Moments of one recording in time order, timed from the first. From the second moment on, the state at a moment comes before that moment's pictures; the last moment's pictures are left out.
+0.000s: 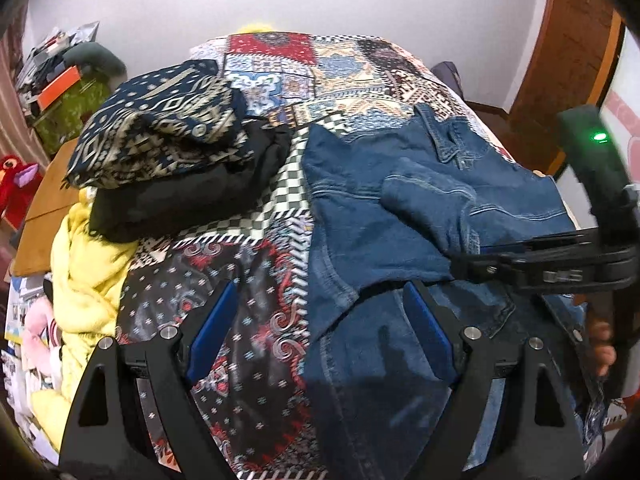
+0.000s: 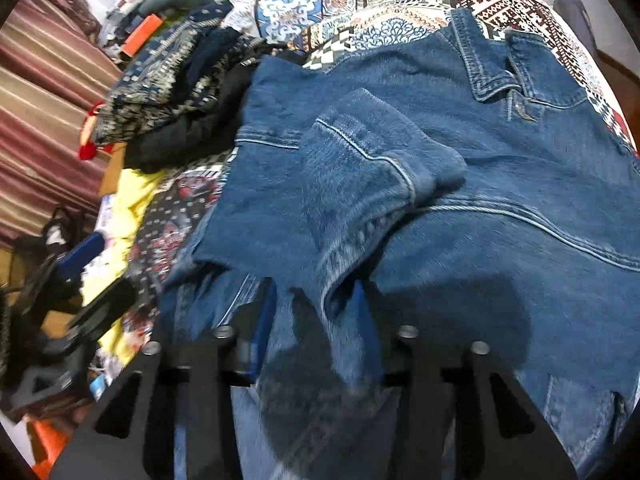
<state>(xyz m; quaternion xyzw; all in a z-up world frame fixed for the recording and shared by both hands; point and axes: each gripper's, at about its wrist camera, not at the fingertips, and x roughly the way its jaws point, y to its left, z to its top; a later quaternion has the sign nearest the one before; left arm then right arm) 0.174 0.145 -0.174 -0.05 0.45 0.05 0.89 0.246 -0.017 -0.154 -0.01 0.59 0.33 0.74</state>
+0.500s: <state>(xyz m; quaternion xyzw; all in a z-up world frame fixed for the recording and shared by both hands) 0.249 0.055 -0.181 0.03 0.48 -0.02 0.88 0.270 -0.182 -0.126 0.01 0.52 0.17 0.84</state>
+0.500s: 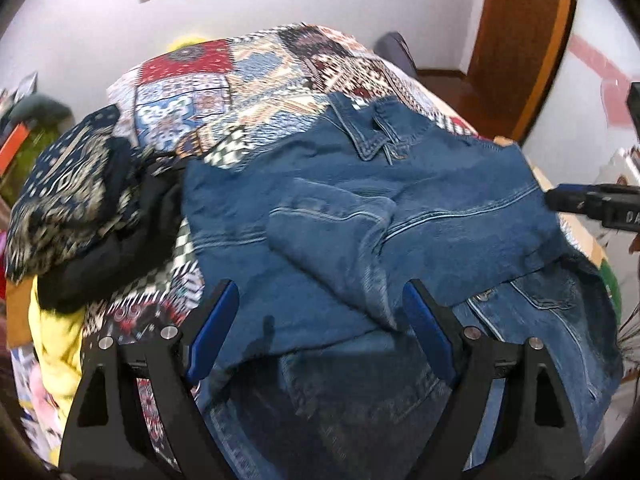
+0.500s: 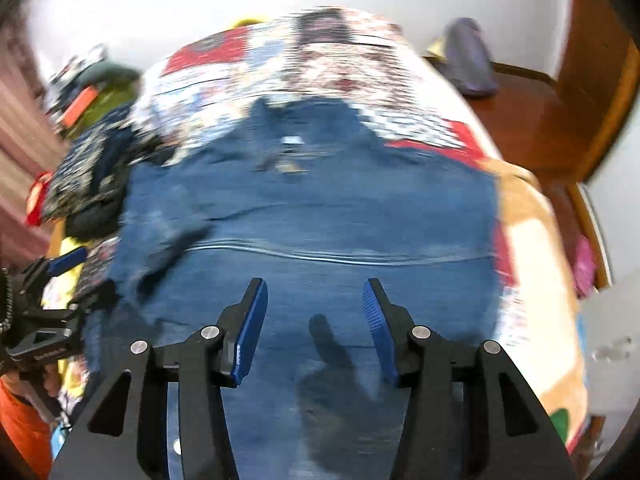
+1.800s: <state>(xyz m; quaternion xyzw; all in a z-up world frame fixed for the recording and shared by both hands) 0.242 0.143 -0.230 -0.13 0.52 -0.02 0.85 0.277 -0.219 -0.205 0.01 0.57 0.10 0.82</state>
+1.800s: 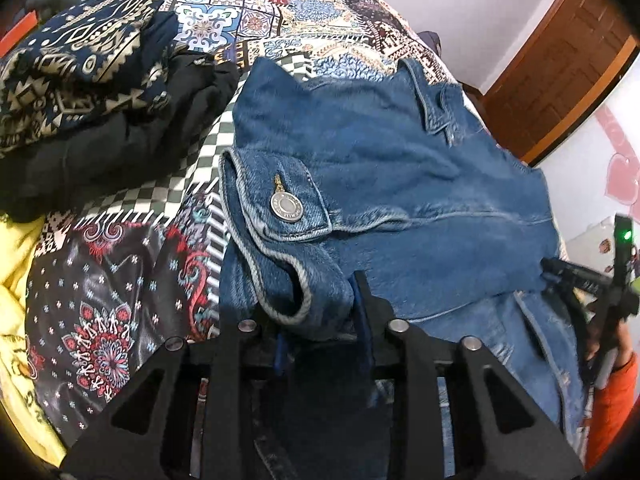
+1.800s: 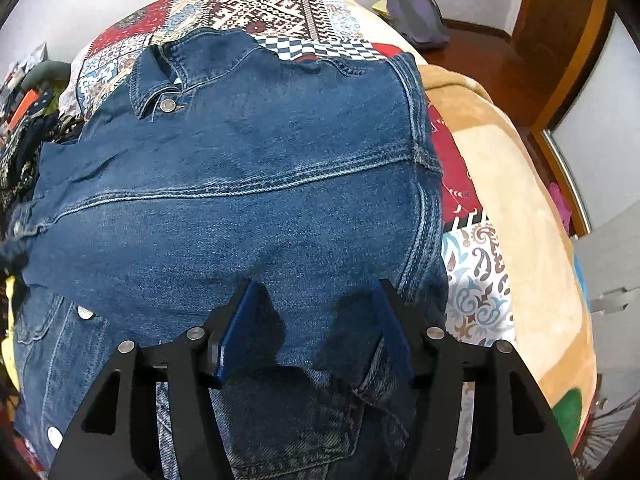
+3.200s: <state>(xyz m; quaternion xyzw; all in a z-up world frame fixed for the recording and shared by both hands) 0.102 0.114 -0.226 -0.14 0.56 -0.06 0.81 0.162 -0.279 -0.195 0.04 0.57 0.12 0.81</state>
